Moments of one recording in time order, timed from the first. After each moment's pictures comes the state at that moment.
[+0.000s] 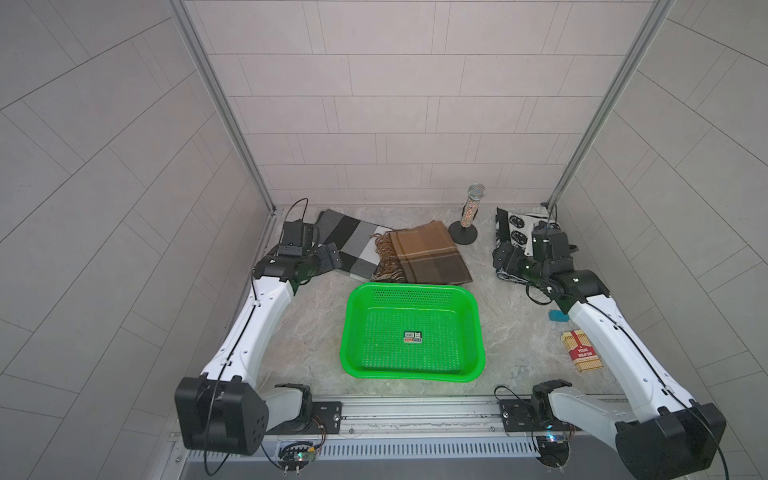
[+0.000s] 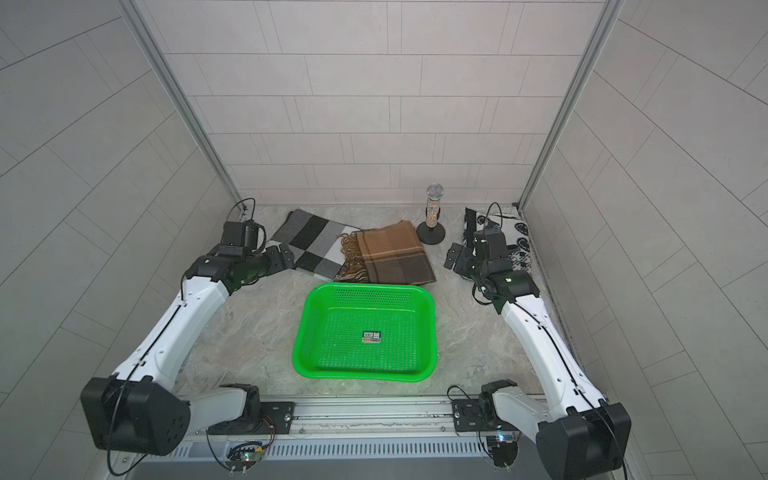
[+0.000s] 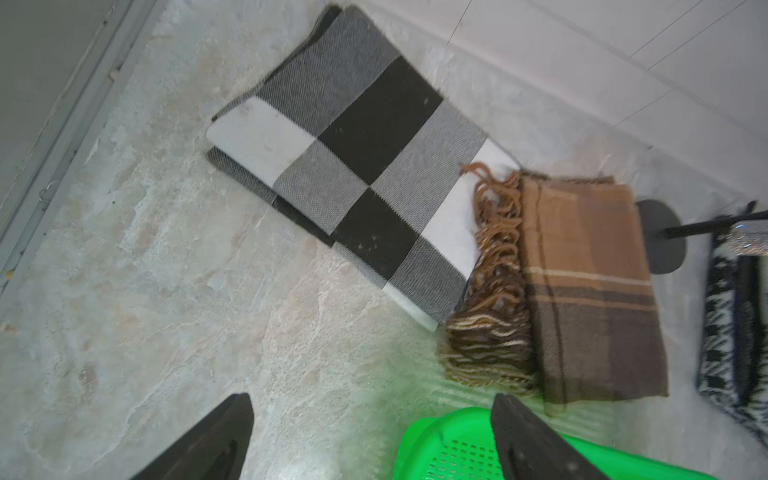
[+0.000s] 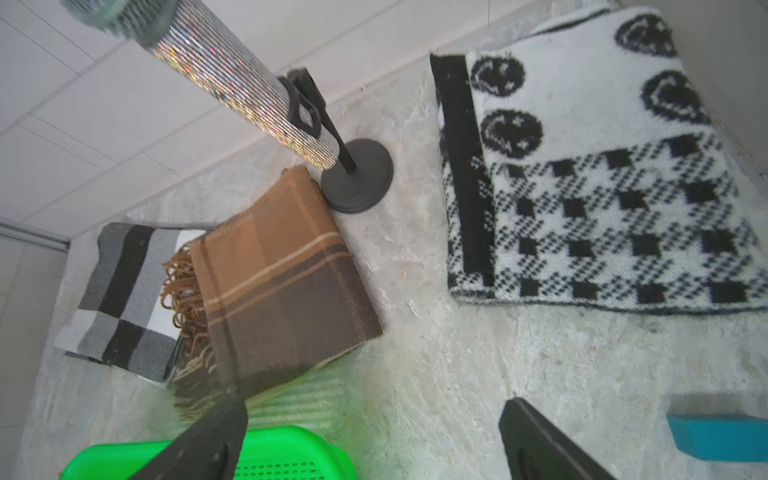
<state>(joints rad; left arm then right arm) -0.09 1.27 1.14 -0.78 0.00 -0.42 0.14 1.09 1.03 -0.67 0.02 0.55</state>
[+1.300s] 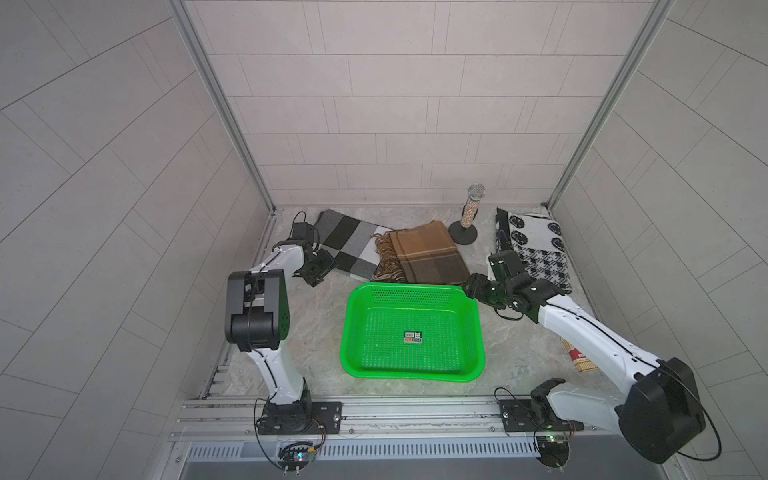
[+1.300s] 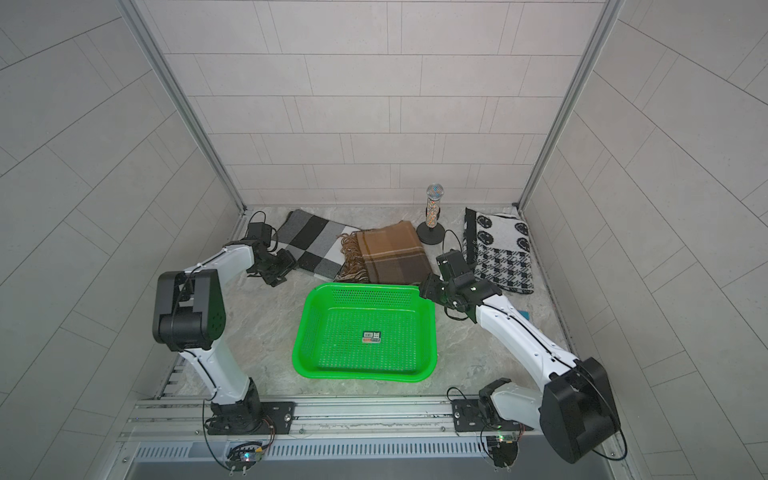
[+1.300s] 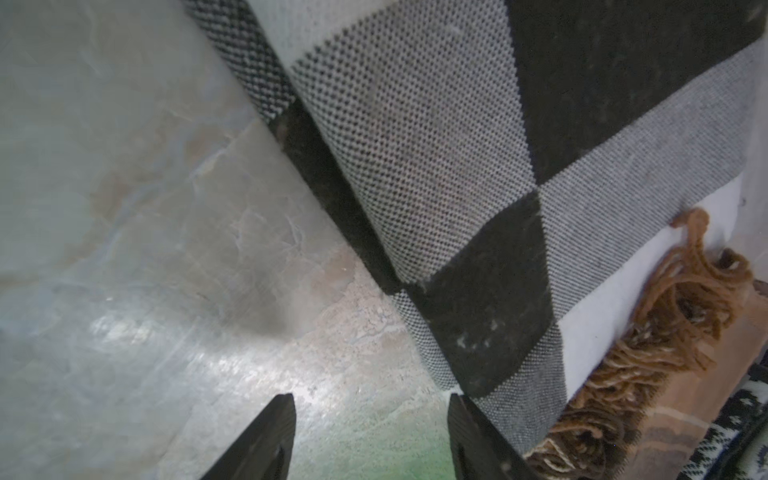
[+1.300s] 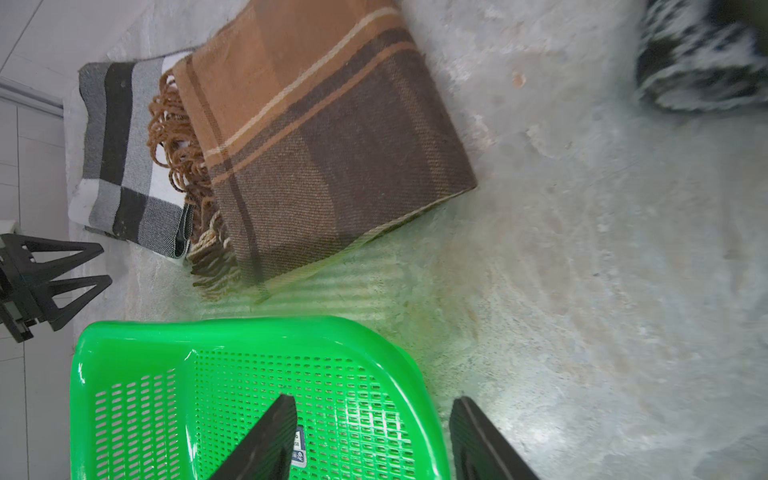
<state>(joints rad) 0.07 1.86 1.23 -0.59 0.26 -0.69 0.39 1.24 0.86 -0.54 -0.08 0.72</state>
